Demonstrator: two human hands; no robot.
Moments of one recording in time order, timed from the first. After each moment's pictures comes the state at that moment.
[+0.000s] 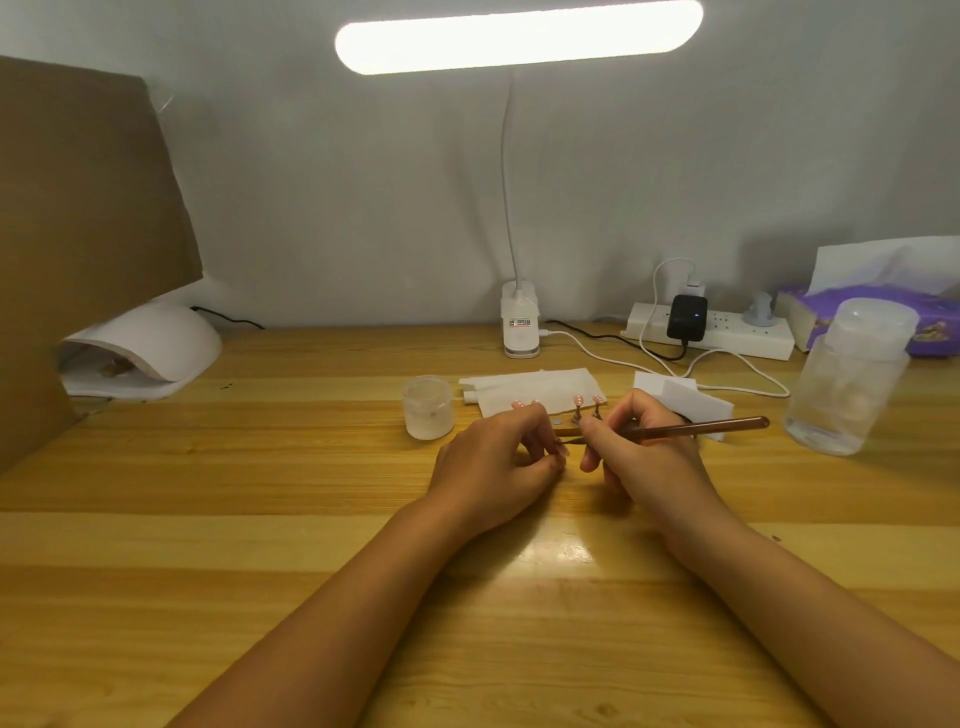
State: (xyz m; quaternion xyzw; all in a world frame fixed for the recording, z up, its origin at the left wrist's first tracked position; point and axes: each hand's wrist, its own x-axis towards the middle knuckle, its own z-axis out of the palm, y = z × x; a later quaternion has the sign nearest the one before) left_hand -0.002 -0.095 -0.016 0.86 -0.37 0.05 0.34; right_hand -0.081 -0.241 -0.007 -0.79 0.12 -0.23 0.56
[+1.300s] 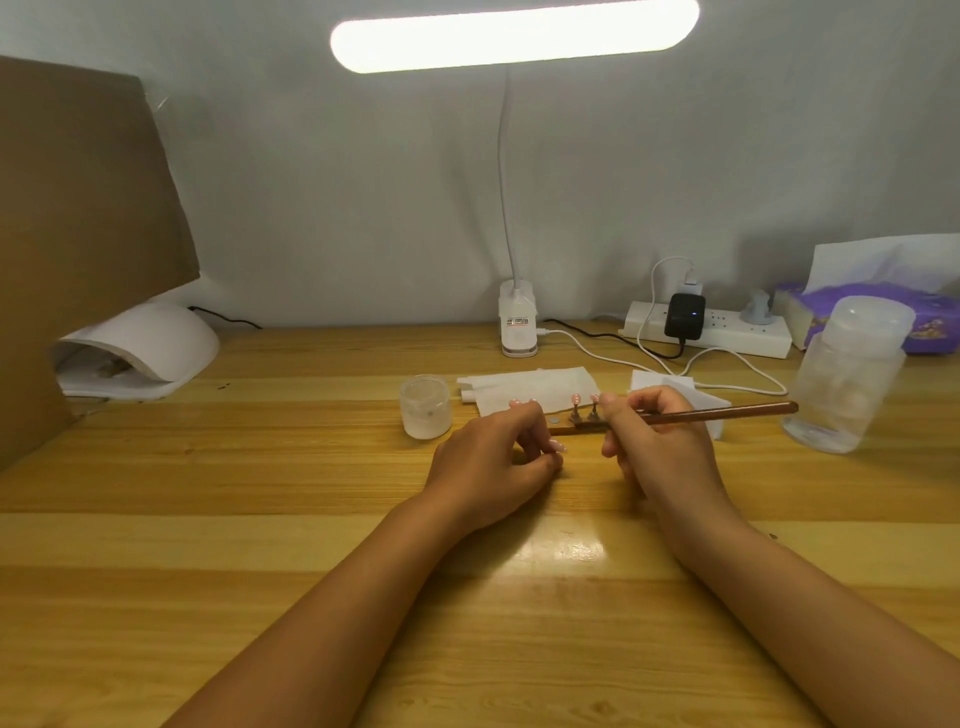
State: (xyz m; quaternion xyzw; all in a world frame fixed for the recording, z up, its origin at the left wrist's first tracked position) left_hand 0.001 -0.094 -0.015 0.87 -0.37 0.04 0.33; right_hand -0.078 -0.245 -0.009 -0.73 0.17 -0.28 0.61
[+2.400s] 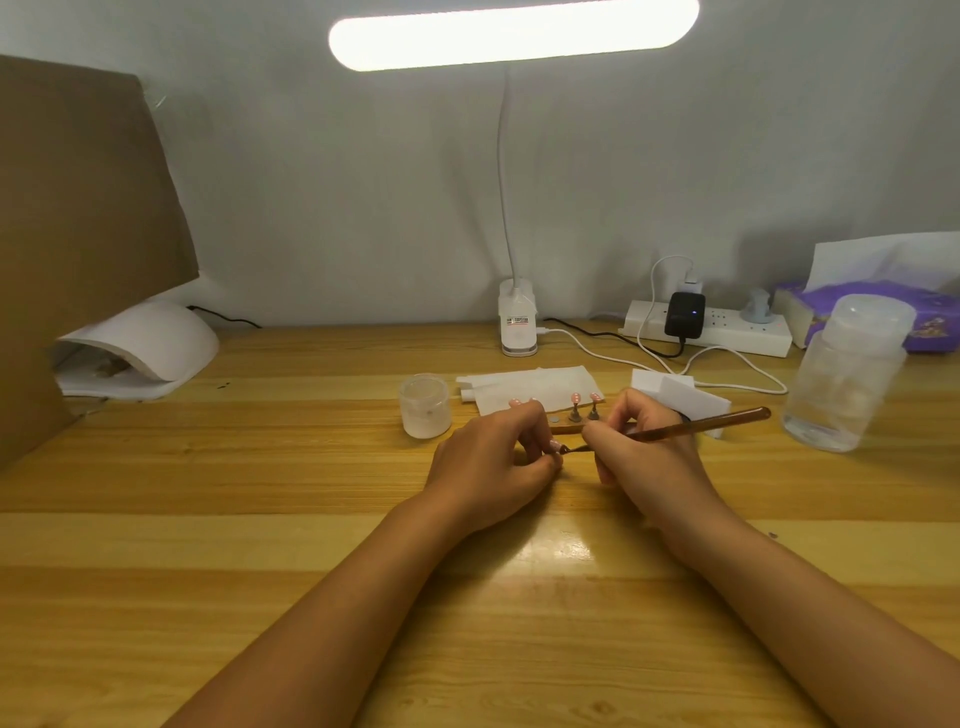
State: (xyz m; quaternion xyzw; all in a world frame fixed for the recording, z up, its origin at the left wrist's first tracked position) left_hand -0.001 -0.095 -0.015 0.87 -0.37 0.04 0.33; right_hand -0.078 -0.242 -0.009 -0.80 0.14 -0.23 0.54
